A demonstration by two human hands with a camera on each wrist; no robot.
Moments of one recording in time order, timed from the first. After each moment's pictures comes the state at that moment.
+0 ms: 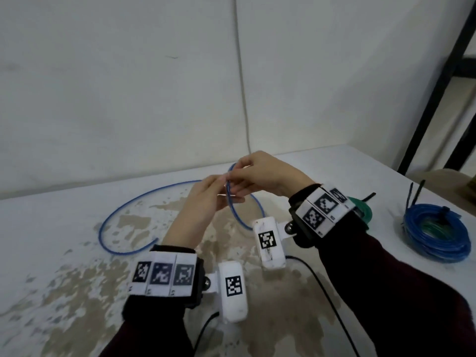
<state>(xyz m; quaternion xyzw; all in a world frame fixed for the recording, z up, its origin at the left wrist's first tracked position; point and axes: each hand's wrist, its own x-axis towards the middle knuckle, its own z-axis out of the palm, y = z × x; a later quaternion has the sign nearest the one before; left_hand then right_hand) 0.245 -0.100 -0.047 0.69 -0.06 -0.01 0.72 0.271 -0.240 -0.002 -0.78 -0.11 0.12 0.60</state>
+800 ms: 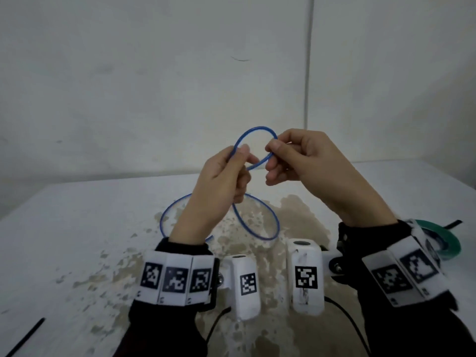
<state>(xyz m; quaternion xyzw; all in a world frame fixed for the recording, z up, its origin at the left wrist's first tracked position) 0.214 -0.037 0.011 0.70 -0.12 0.11 0.69 0.232 -0.189 0.033 -0.73 -0.22 -0.04 0.65</state>
